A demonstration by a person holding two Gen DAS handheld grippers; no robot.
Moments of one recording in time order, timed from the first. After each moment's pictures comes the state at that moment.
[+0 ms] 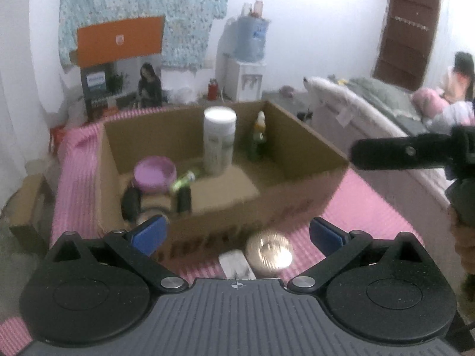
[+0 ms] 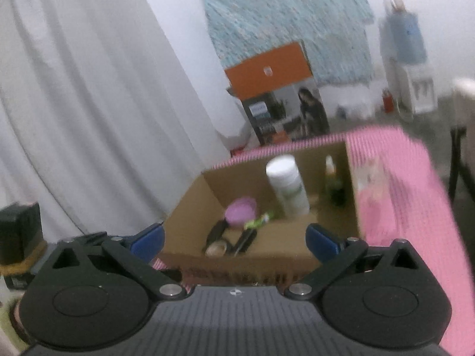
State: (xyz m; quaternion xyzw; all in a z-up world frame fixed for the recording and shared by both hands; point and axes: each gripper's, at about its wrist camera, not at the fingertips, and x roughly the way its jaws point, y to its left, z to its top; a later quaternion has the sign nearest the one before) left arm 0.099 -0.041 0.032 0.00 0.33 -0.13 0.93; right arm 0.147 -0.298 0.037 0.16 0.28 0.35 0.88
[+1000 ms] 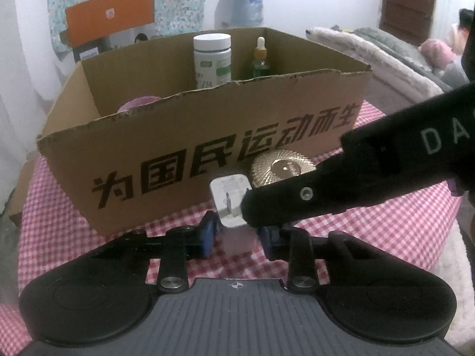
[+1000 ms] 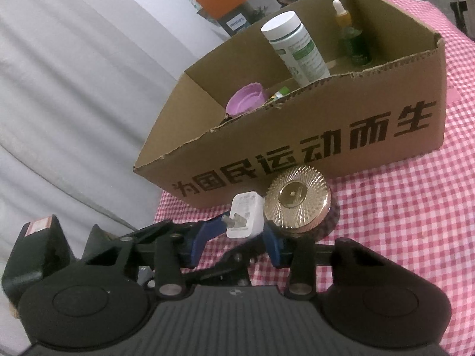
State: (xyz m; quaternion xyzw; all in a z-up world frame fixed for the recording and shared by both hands) left arm 0.096 -0.055 -0.051 0.05 0.37 -0.11 0.92; right arm 0.142 -0.220 -0.056 0.21 0.43 0.34 0.81
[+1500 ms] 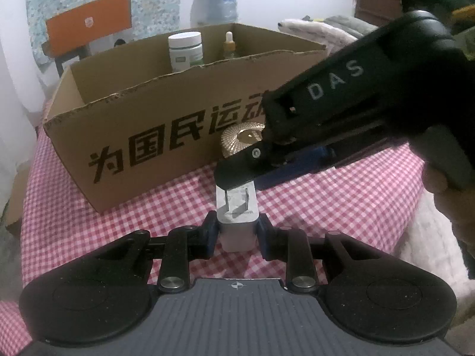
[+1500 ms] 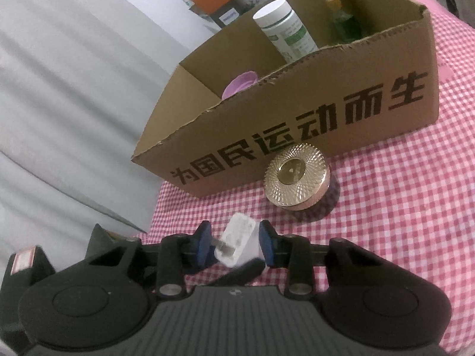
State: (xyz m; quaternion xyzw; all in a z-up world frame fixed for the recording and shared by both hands) left arm 0.052 -0.057 -0.050 0.08 0.37 -0.16 0.91; right arm 0.135 -0.222 -0.063 0.23 0.45 0.33 0.80
